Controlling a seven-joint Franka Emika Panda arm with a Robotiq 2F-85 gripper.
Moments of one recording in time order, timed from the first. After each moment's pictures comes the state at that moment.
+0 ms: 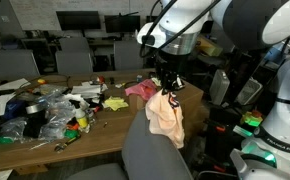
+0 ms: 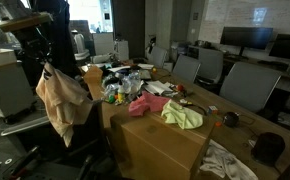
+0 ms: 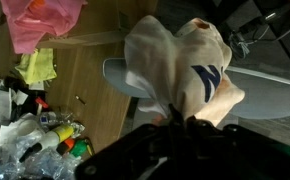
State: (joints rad) arm 0.31 -0.36 0.20 -2.46 -0.27 2.12 -0.36
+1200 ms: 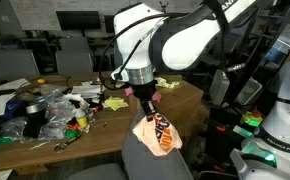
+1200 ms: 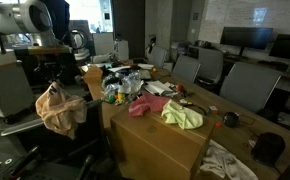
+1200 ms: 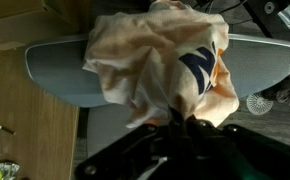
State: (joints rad) arm 0.24 0.07 0.20 -2.25 -0.05 2.14 -0.42
